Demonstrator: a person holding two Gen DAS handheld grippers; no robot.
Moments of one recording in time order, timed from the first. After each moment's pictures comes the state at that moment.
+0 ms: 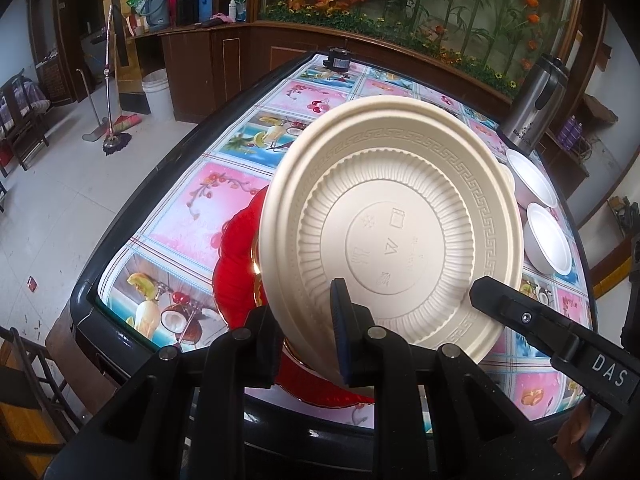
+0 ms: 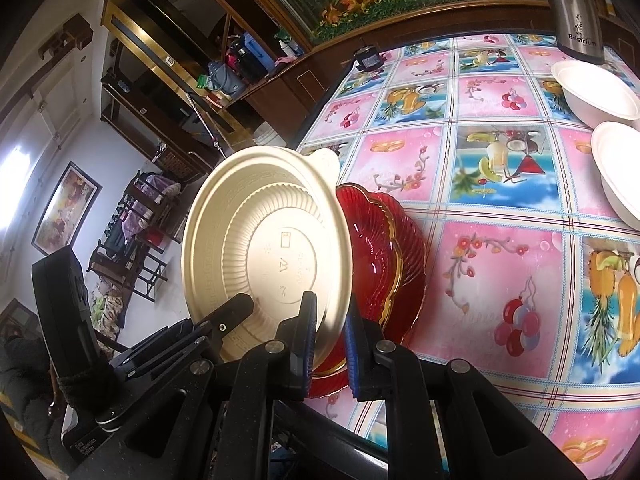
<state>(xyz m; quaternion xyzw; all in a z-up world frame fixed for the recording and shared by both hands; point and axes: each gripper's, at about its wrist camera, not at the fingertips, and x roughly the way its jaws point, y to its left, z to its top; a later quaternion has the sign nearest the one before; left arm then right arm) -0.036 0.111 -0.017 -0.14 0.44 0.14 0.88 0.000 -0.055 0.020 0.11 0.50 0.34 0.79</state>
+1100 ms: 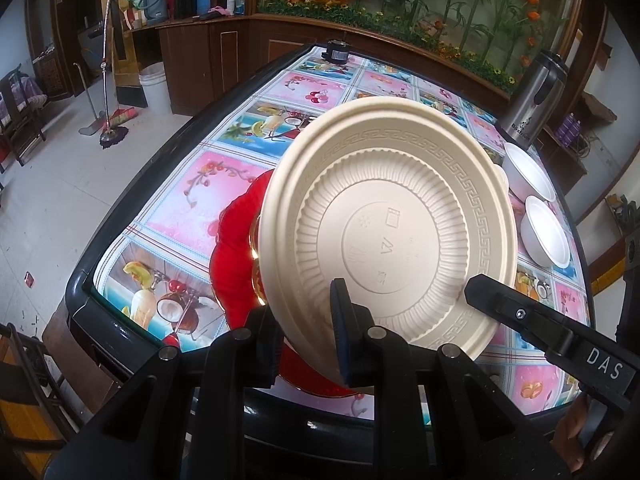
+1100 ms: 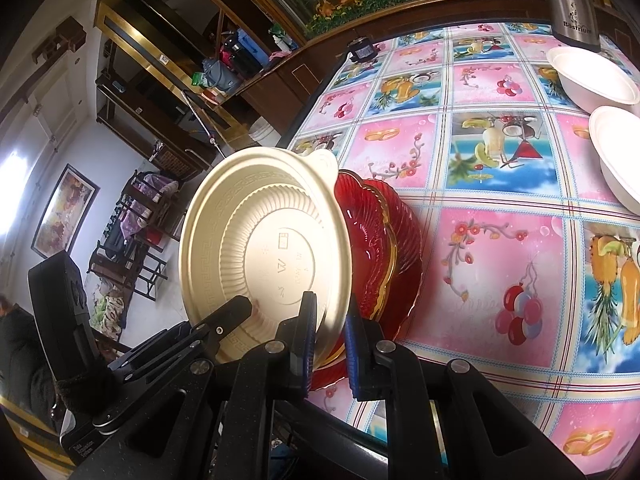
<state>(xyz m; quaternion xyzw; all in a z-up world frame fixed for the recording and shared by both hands) -0.040 0.110 -0.021 -0.15 0.44 0.14 0.87 0.000 -0.057 0.012 0.12 0.51 0.34 0.78</state>
